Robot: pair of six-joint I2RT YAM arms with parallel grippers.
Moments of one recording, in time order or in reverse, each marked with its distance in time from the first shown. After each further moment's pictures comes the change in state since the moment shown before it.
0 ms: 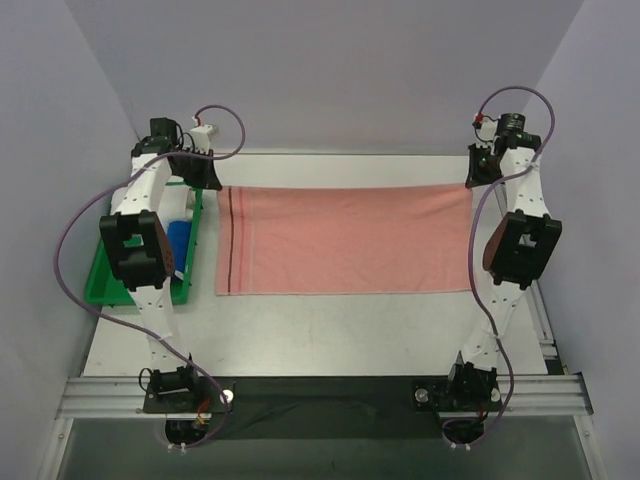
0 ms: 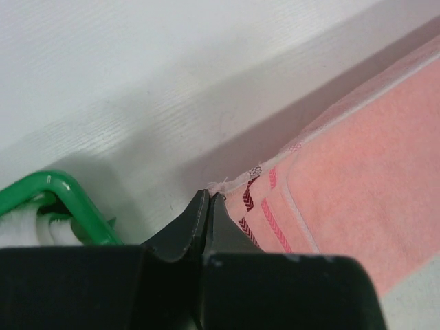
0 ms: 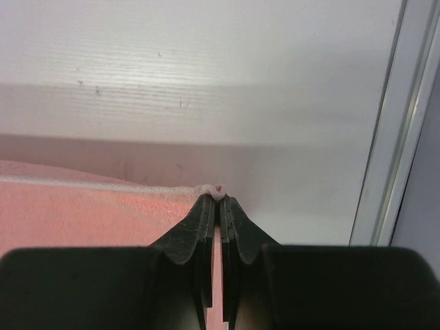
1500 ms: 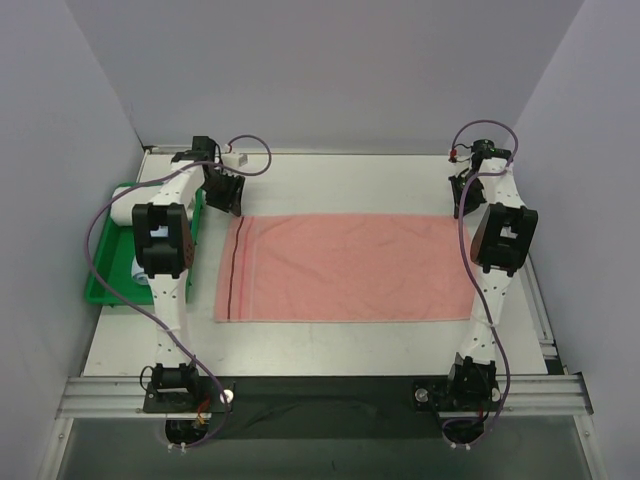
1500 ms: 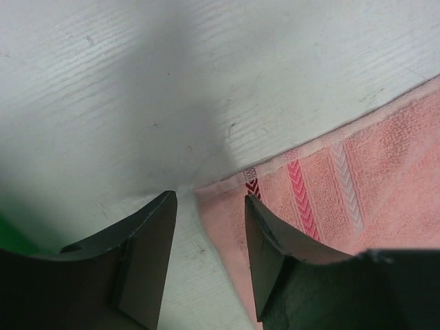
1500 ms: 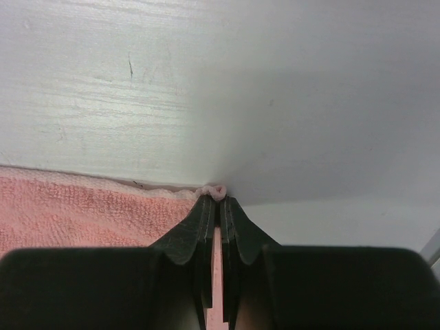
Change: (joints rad) left arm -0.116 0.119 -0.025 -0.053 -0.237 -0.021; right arm 0.032 0.204 0.029 -0.114 0.092 -0.083
